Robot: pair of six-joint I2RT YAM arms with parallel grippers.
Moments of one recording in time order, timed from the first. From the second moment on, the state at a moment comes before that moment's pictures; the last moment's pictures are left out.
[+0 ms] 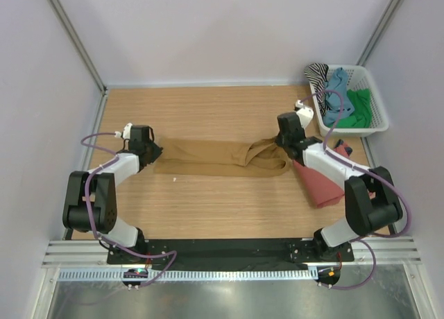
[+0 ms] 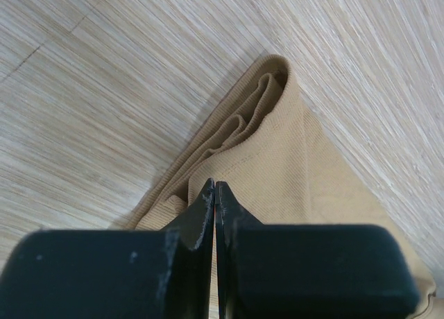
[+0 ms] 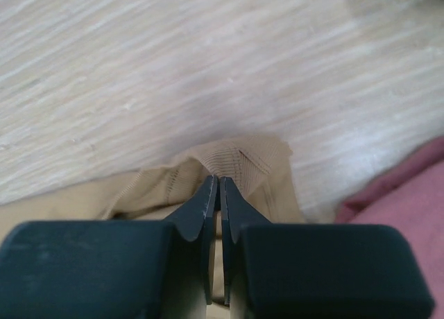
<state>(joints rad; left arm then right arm) -0.08 1.53 0.75 -0.04 -0.13 -0.85 0.37 1.52 0.95 -0.14 0.43 0.63</state>
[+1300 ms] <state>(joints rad) -0.06 1.73 0.94 -0.16 -0.06 -0.79 0.47 1.31 0.69 -0.21 0.35 0.75</state>
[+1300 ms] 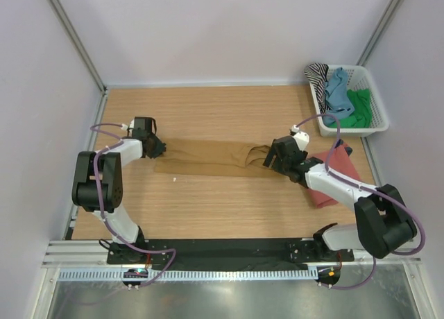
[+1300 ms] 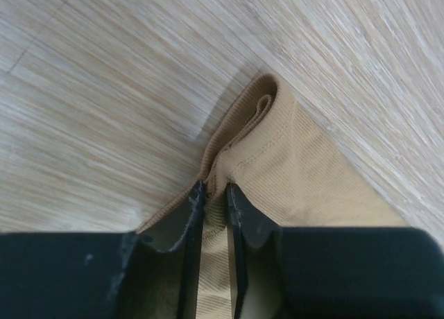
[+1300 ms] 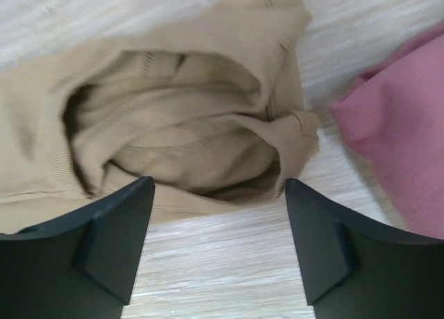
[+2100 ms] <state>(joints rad) -0.22 1.41 0.57 -0.03 -0.10 -0.88 0.29 1.89 1.16 -0.23 0.29 0.70</state>
